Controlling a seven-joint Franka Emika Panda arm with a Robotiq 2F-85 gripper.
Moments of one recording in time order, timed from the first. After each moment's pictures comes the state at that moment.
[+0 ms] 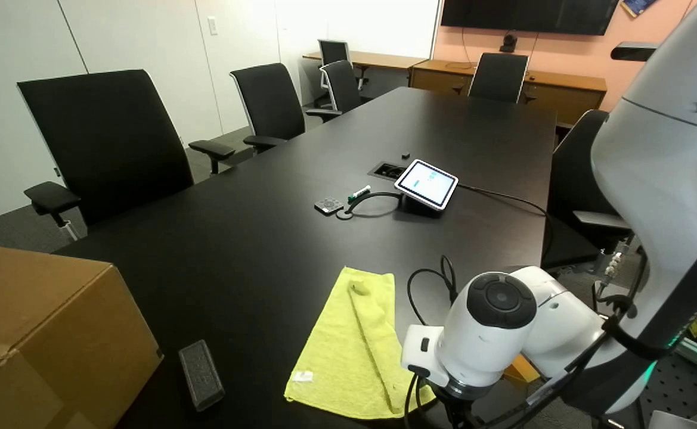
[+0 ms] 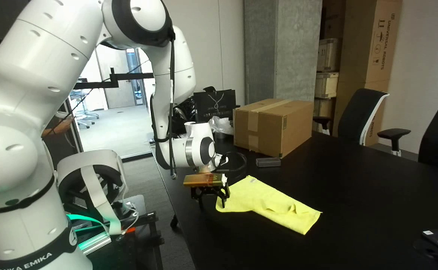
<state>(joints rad) 0.38 0.64 0.01 -2.31 -0.66 2.94 0.00</state>
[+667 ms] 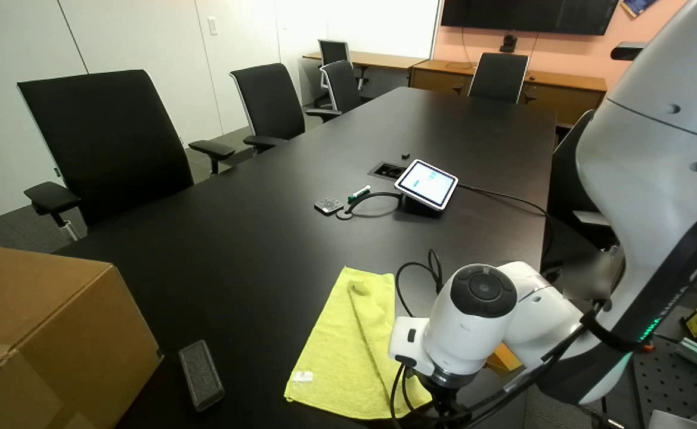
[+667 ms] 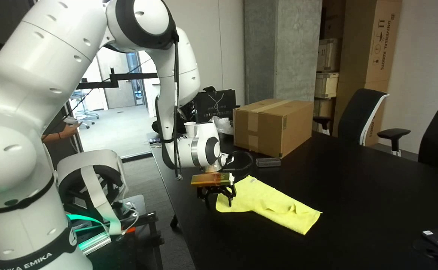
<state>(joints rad) 0.36 0.67 0.00 -2.26 -0.65 2.94 -0.05</state>
